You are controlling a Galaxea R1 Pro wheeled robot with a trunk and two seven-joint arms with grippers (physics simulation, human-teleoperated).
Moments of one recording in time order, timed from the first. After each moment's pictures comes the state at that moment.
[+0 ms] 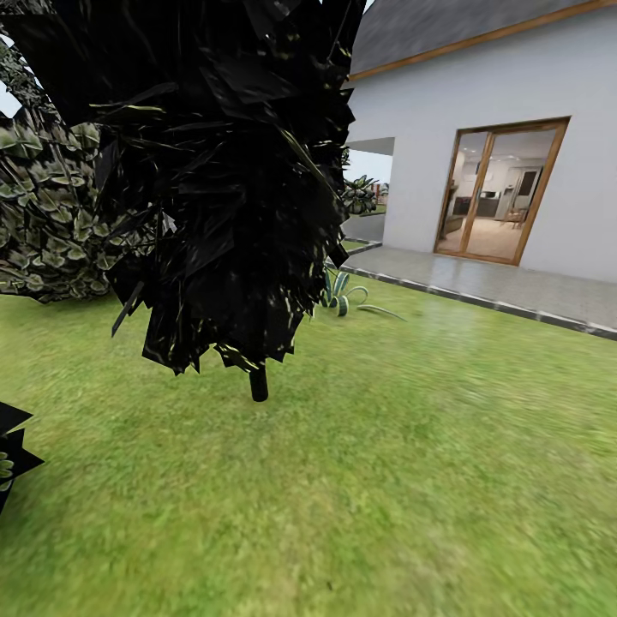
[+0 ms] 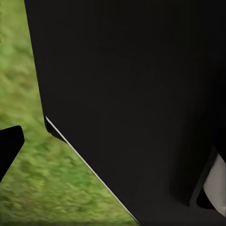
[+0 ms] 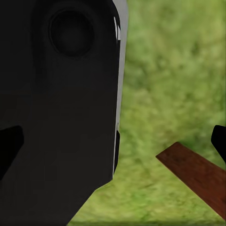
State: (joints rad) left arm 0.07 -0.03 0.00 -0.02 0.01 0.00 0.00; right arm -0.05 -0.06 0.04 0.03 0.01 0.00 0.00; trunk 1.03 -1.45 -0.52
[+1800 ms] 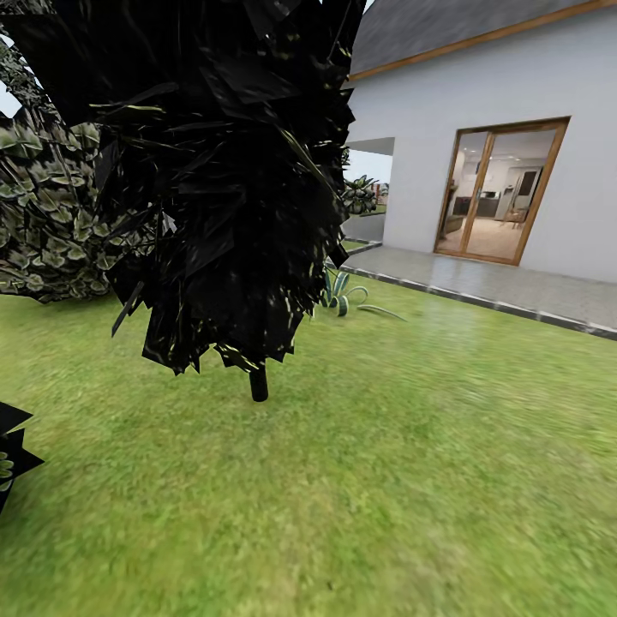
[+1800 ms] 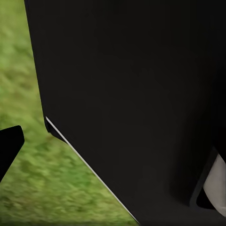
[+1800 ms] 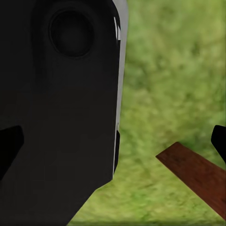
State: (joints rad) left arm 0.07 -0.03 0.00 -0.02 0.01 0.00 0.00; right arm -0.05 -0.06 0.04 0.03 0.01 0.00 0.00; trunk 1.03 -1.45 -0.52
